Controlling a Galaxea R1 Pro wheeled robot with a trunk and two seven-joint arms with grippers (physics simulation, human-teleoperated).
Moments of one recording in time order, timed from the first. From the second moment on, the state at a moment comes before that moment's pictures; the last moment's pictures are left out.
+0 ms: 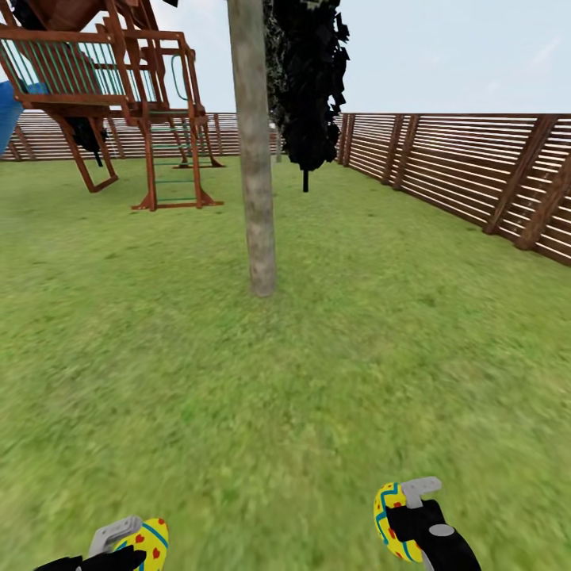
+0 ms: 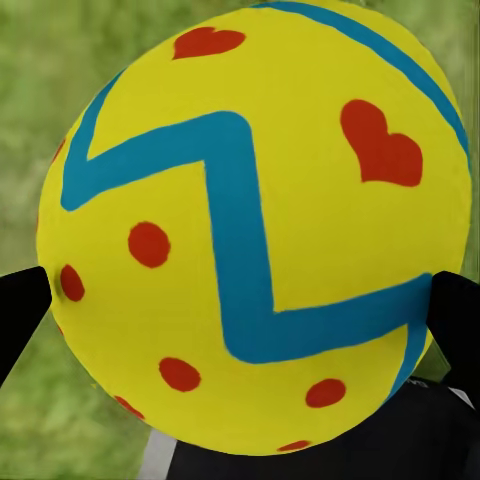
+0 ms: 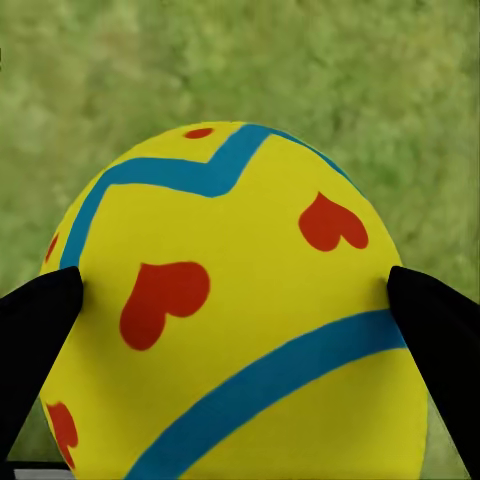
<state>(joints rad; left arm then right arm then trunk) -0.18 0.13 0.34 -0.87 0.04 0.60 -0.24 -0.16 -0.10 0.11 -1.10 0.06 0.48 -0.06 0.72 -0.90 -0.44</state>
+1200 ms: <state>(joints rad) -0.18 0.13 0.34 -0.87 0.04 0.60 -0.24 -0.16 -0.10 0.11 -1.10 0.05 0.48 -0.06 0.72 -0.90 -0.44</state>
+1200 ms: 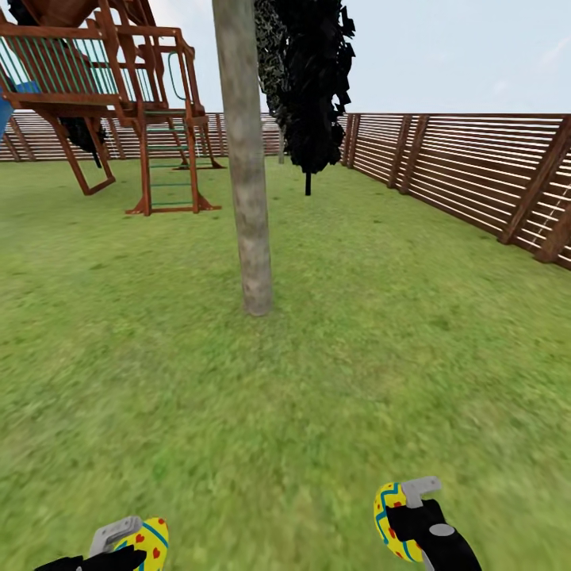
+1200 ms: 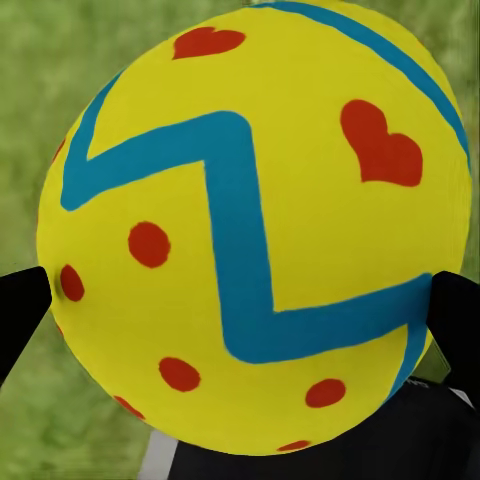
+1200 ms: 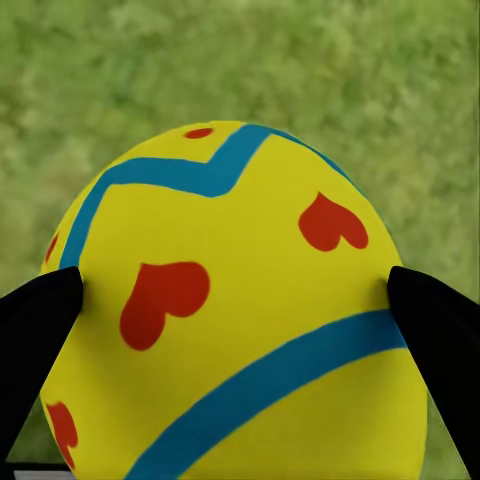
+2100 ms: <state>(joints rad) -0.33 0.12 0.34 -0.92 0.09 0.50 -0.23 -0.16 -0.12 0.10 -1.12 0.06 0.48 -0.07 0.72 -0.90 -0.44</state>
